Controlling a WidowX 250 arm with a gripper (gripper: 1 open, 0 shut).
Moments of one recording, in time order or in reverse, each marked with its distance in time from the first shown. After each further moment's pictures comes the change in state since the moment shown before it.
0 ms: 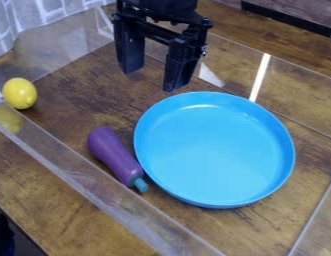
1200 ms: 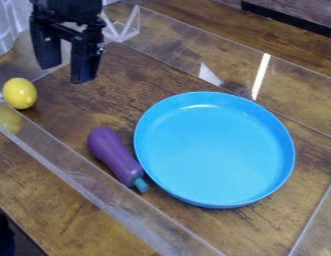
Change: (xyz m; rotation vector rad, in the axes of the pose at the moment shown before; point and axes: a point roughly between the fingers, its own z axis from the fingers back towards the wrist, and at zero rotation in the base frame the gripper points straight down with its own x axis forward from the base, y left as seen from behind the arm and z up) arm -0.030 0.110 -0.029 0.009 0.082 0.069
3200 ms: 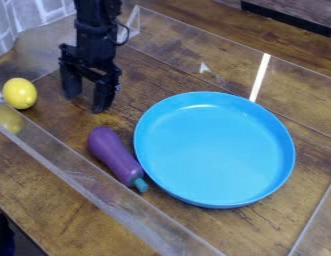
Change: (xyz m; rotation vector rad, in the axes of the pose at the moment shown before) arm 0.069 0.027 -0.076 0.059 -0.022 0.030
